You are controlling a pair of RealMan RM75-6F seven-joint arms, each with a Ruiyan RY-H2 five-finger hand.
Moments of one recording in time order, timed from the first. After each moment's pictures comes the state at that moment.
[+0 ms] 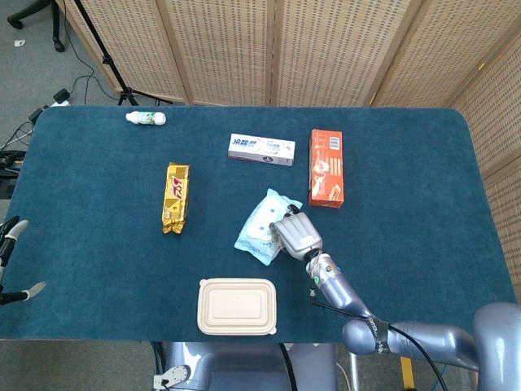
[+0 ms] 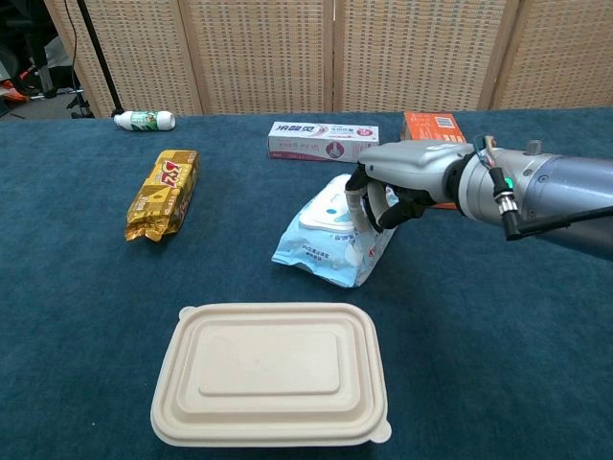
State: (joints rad) left arm -0.10 -1.02 -0.02 -1.57 1.49 1.42 -0.26; right arm 0.89 -1.59 0.25 -1.62 -0.79 0.92 -0.69
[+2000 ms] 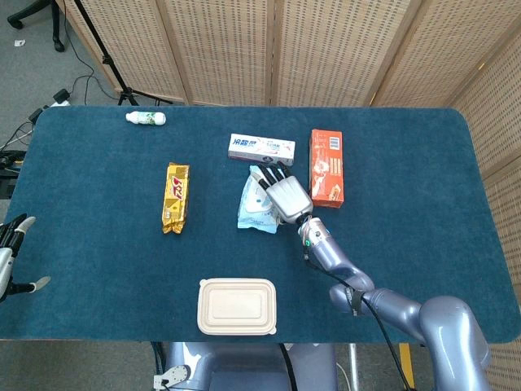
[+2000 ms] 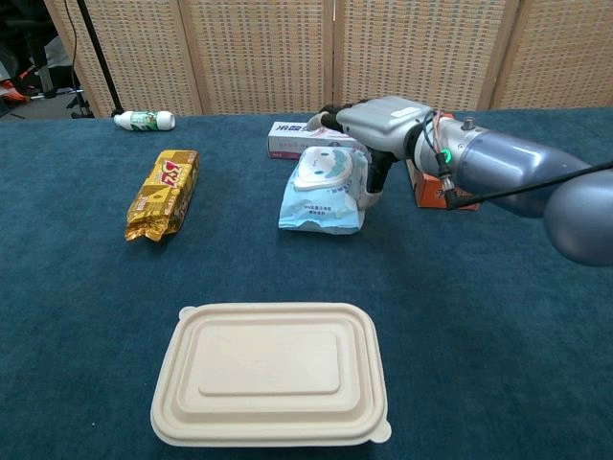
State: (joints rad) left arm -0.16 -1.05 -0.05 -1.55 1.38 1.28 -0.19; right arm 1.02 -1.83 0.30 -0.92 -1.18 0.80 -0.31
